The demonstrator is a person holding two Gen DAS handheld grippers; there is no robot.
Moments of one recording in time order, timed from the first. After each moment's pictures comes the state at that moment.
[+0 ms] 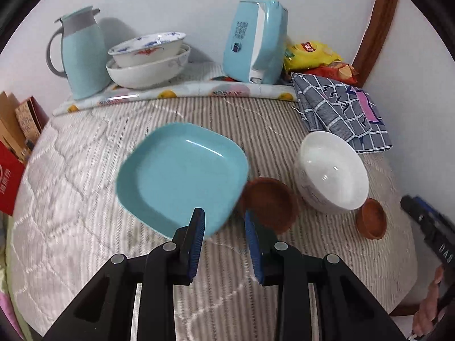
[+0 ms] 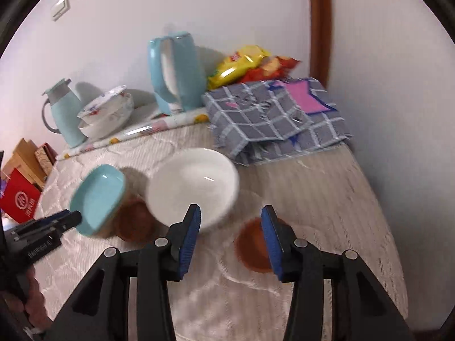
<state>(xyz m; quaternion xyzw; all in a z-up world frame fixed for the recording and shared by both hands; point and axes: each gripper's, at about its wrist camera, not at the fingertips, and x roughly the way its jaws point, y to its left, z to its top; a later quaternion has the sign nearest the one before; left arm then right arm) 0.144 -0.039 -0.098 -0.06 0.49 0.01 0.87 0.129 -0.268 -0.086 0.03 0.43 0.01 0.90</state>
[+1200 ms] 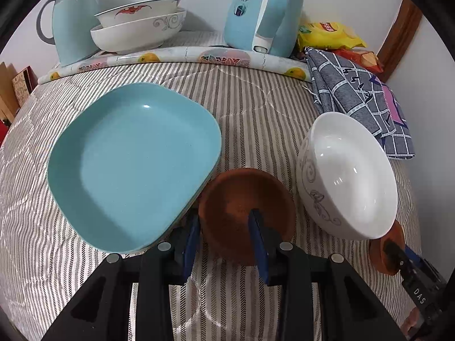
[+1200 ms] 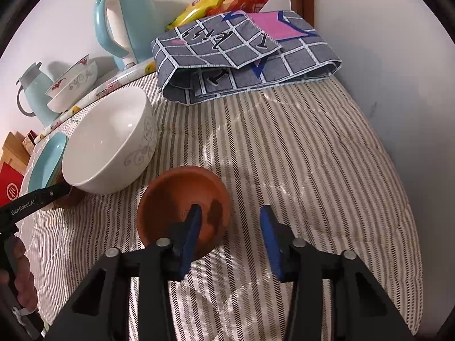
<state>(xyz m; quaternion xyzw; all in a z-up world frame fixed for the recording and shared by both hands) 0.190 -0.070 -0.152 -0.10 0.51 0.04 0.85 0.158 -0.329 -0.180 0.06 0.50 0.02 0.87</state>
